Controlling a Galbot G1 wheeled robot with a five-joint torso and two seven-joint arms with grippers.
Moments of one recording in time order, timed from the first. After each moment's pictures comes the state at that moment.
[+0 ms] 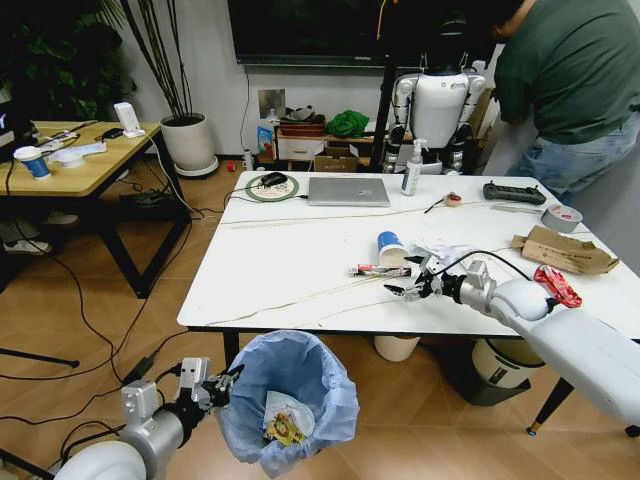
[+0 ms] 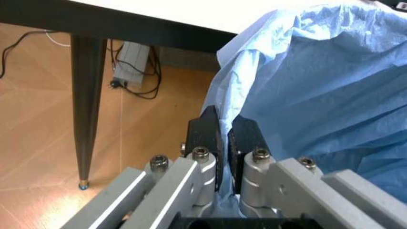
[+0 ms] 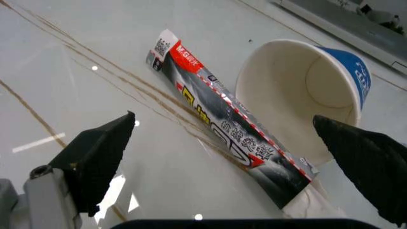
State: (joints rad) left arm 1.75 -0.79 -0.52 -2.28 -1.04 0.36 -0.23; right arm -0.48 0.71 -0.31 1.28 0.64 0.06 -0.55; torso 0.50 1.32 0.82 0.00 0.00
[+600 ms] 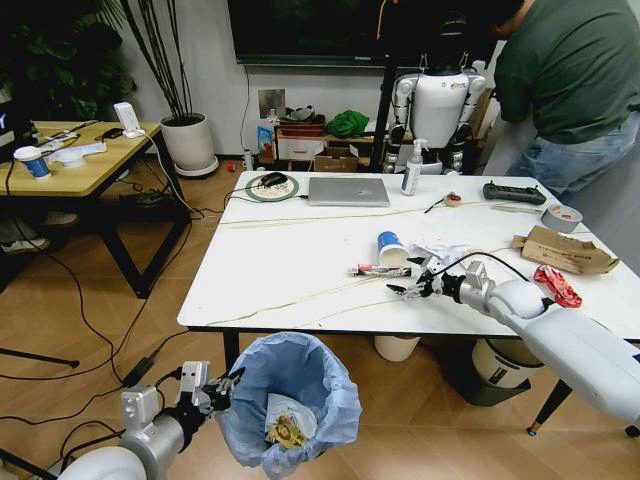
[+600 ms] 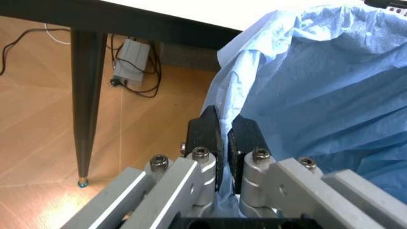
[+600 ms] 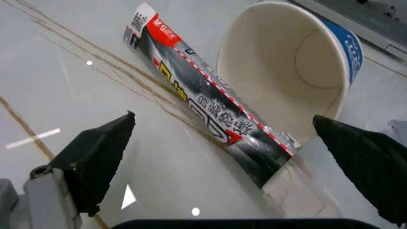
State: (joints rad) left arm 1.77 -0.80 -0.52 -2.28 -1.02 0.36 -0.23; right arm -0.47 0.74 -0.32 1.21 0.62 0.07 -0.56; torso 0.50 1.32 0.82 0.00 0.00
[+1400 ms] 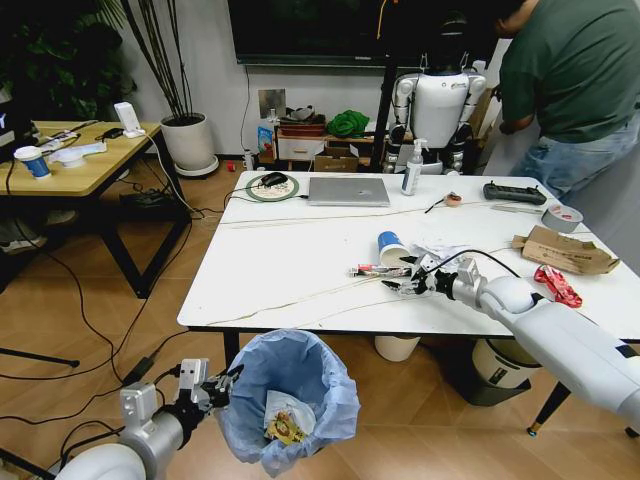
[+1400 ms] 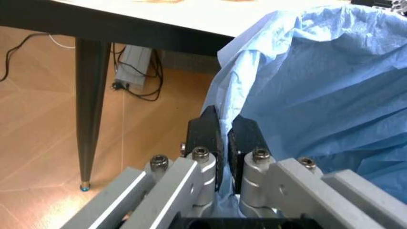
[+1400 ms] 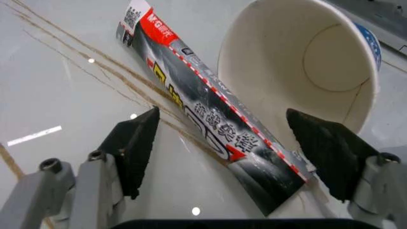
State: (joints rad) left arm 1.75 -0.79 -0.52 -2.27 -1.04 0.36 -0.23; right arm -0.42 0.79 -0.35 1.14 0.61 0.09 -0.58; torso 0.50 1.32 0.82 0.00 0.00
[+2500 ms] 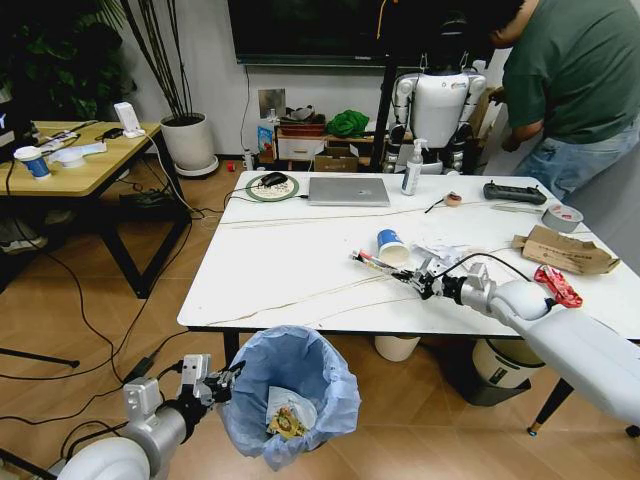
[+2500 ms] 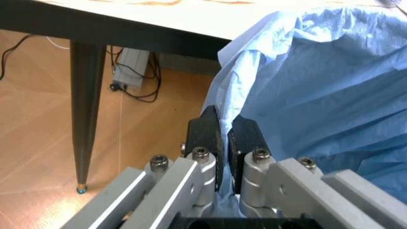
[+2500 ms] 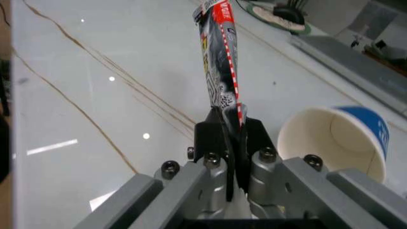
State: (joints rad) left arm 1.72 -0.80 -0.50 -2.27 -1.04 0.36 -0.23; right arm -0.57 0.63 -0.22 1.45 0.65 0.09 -0.59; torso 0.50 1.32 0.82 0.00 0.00
